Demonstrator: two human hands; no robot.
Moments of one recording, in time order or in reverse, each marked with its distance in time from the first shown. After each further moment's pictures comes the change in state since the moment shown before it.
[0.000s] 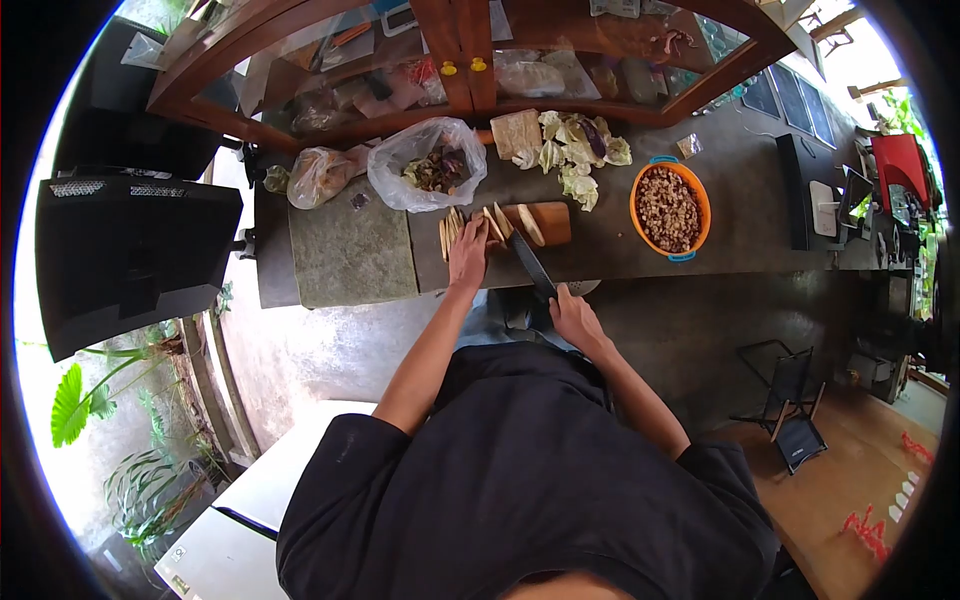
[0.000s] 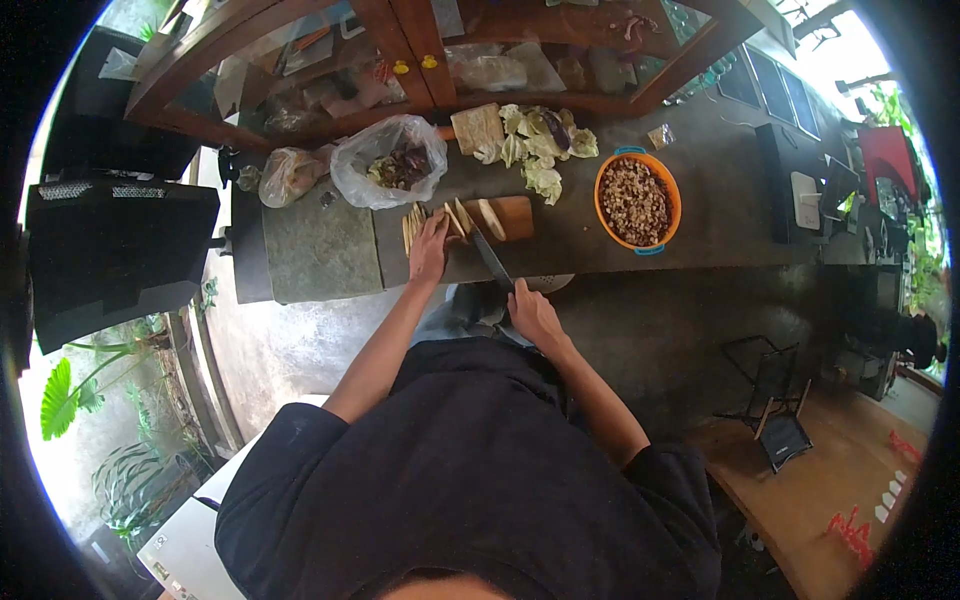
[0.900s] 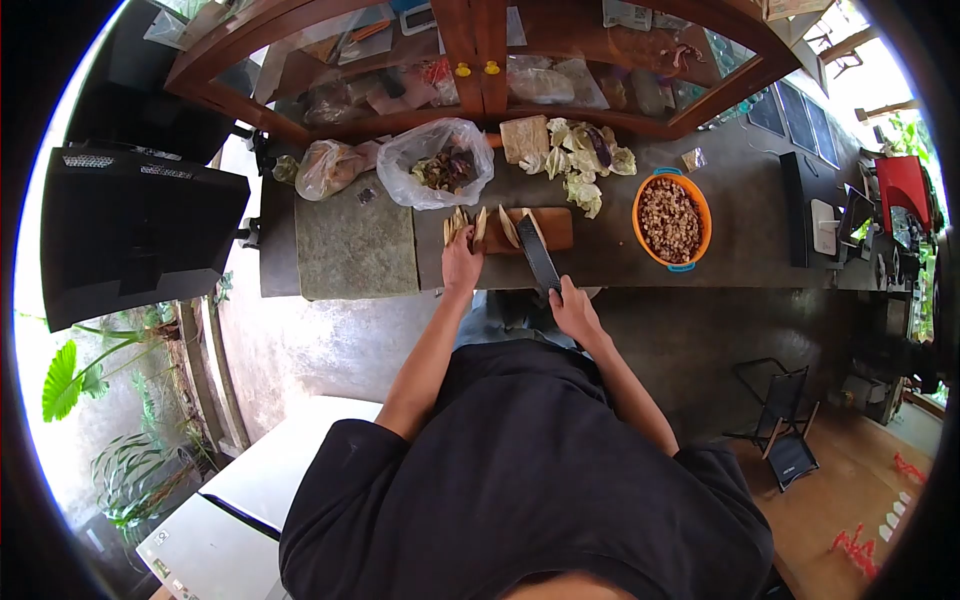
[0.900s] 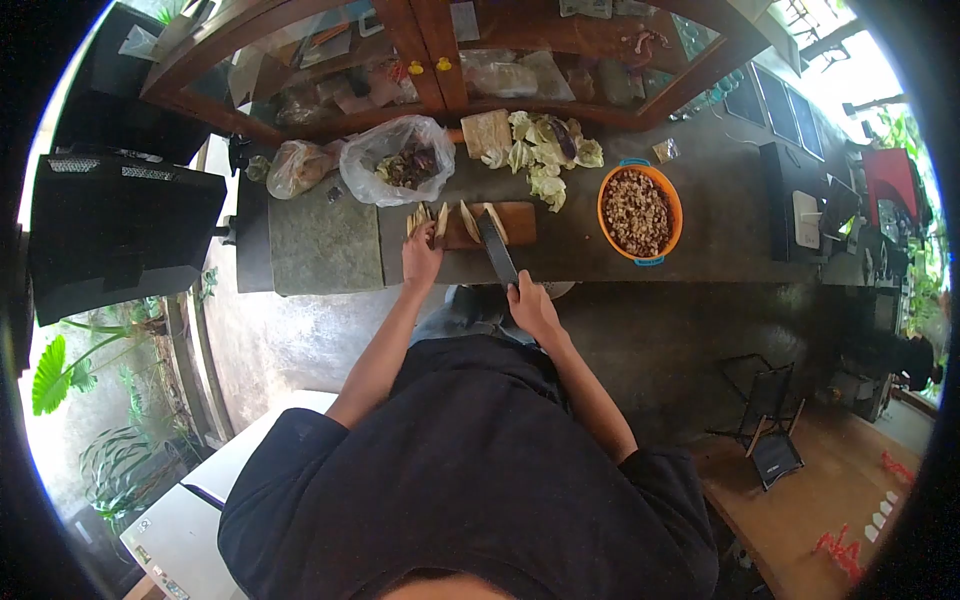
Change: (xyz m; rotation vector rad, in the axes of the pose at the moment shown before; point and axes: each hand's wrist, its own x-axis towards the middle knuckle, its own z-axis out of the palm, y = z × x) left_hand -0.008 0.000 -0.013 -0.347 0.120 -0.411; right_hand 0.019 0.001 -0.002 0.067 0.077 -0.021
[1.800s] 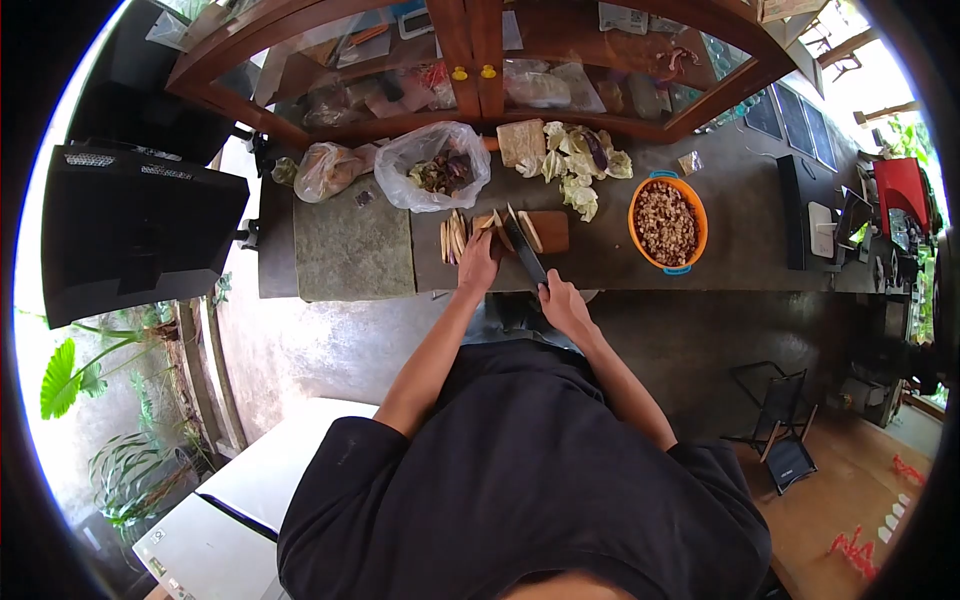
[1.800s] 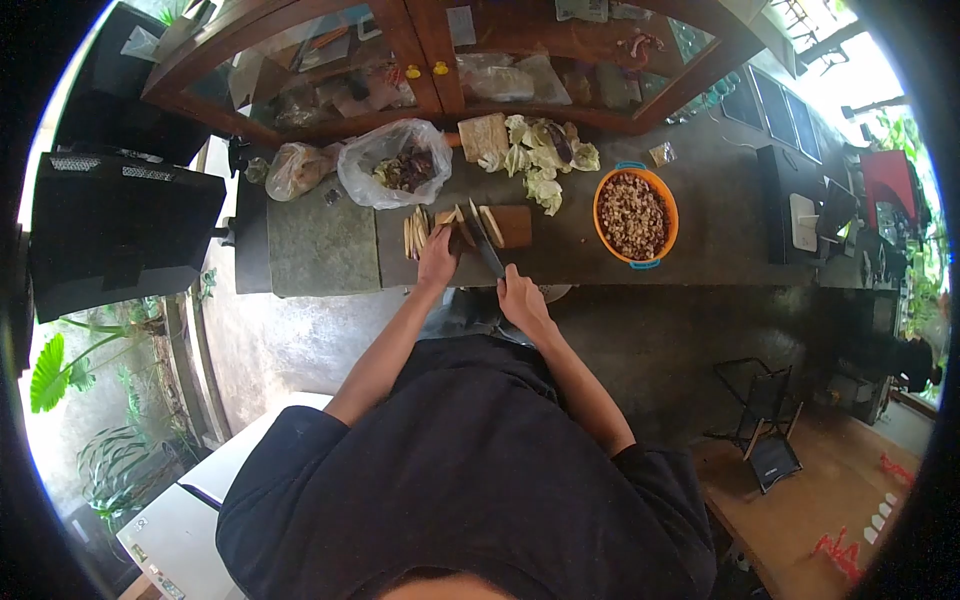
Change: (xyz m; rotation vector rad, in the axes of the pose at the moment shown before) left_hand -0.006 0.026 0.019 0.101 -0.094 0.238; right_hand 0.017 -0.006 0.005 -0.066 0.019 -0.045
